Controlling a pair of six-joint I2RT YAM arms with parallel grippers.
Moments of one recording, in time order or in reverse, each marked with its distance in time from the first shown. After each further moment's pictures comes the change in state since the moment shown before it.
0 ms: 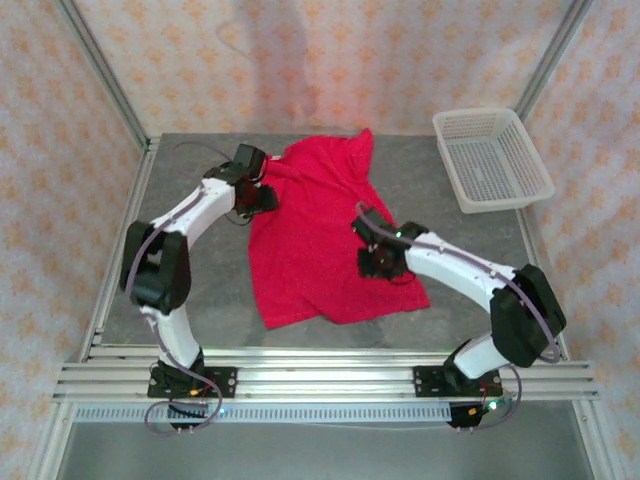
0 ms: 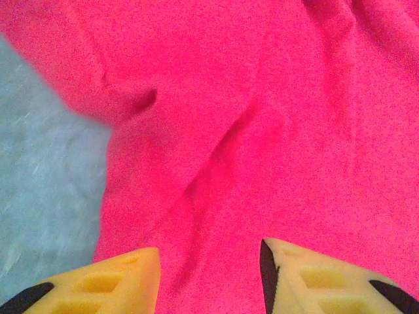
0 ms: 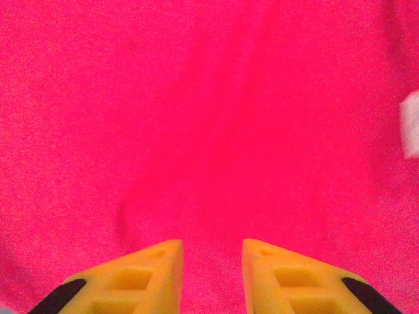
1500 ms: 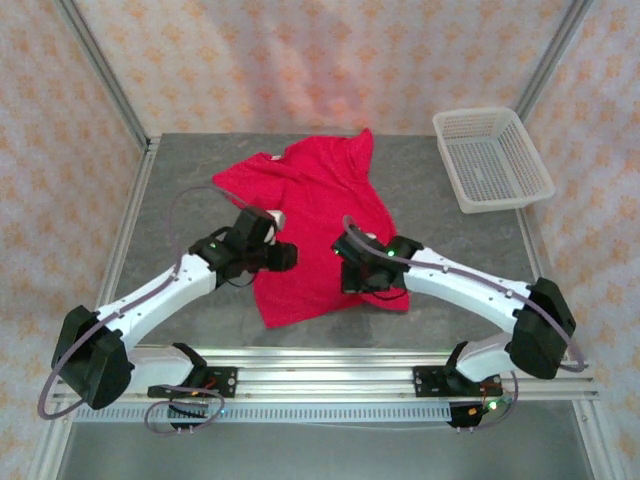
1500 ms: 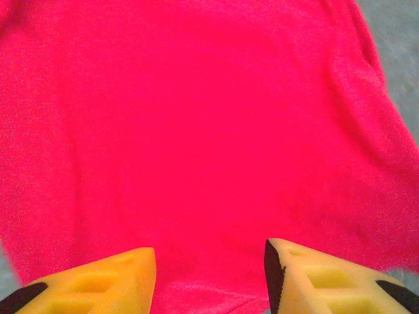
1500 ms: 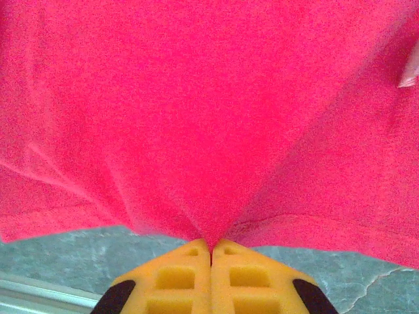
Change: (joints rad) left arm -0.355 -0.546 -0.539 0.203 0.043 0.071; right arm 0.165 -0.092 0.094 -0.090 0.026 0.154
